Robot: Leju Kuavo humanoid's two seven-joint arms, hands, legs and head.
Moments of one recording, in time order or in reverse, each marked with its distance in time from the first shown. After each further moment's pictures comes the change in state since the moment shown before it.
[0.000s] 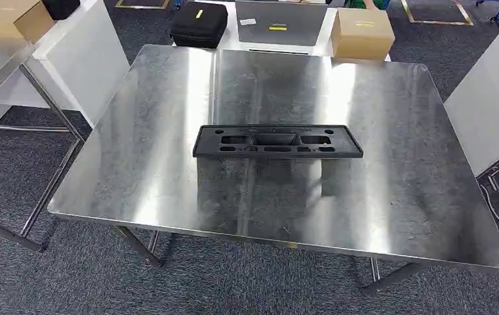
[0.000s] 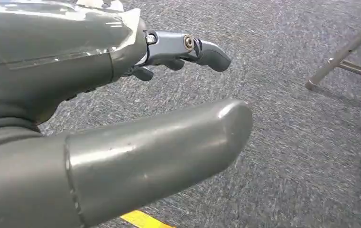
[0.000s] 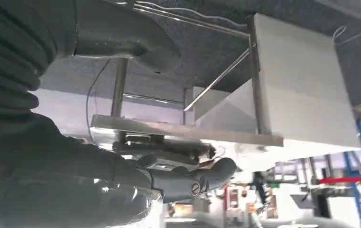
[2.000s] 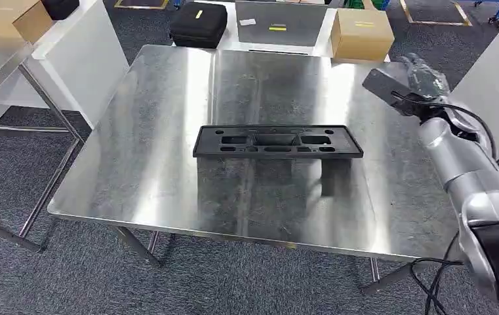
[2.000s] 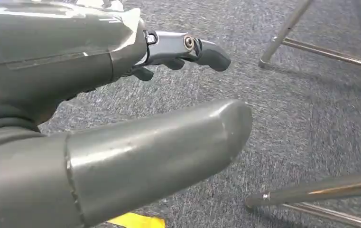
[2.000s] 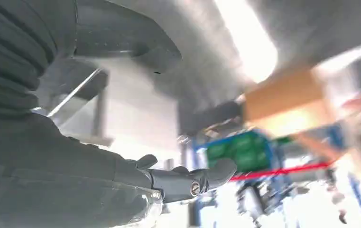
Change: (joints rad) left arm -0.010 0.066 -0.235 -0.016 0.059 -0.041 0.000; right arm -0.919 0.225 0.840 0.421 -0.135 0.097 0.033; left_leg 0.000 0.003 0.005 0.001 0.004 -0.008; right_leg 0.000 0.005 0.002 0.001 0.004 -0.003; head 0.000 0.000
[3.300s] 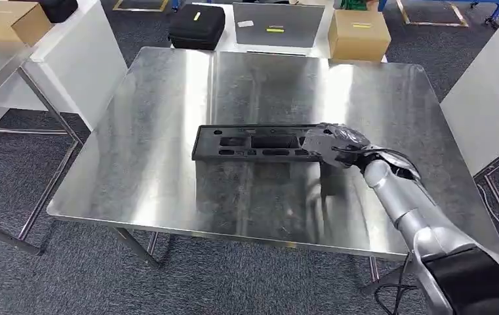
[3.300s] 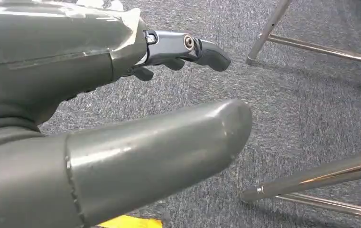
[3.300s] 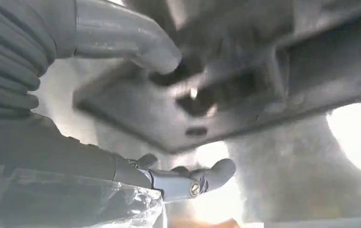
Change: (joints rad) left arm -0.023 0.013 -0.021 0.028 -0.048 0.003 0.000; right arm 0.190 0.171 0.006 -0.085 -0.019 0.298 -0.095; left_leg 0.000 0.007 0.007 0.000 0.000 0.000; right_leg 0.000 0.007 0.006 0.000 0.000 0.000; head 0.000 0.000
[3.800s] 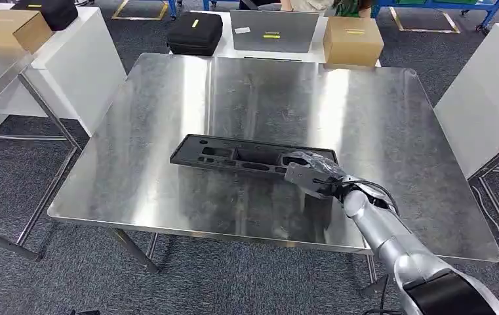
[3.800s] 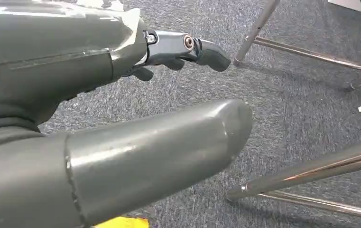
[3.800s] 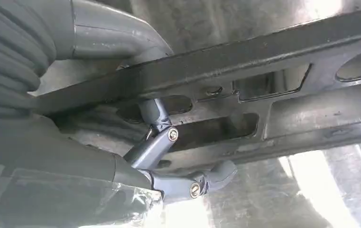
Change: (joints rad) left arm -0.020 -0.003 0.000 0.000 -0.005 0.008 0.000; right arm 0.171 0.080 0.002 -0.007 -0.028 -0.032 -0.084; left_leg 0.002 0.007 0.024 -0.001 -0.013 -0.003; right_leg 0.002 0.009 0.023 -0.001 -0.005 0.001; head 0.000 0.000
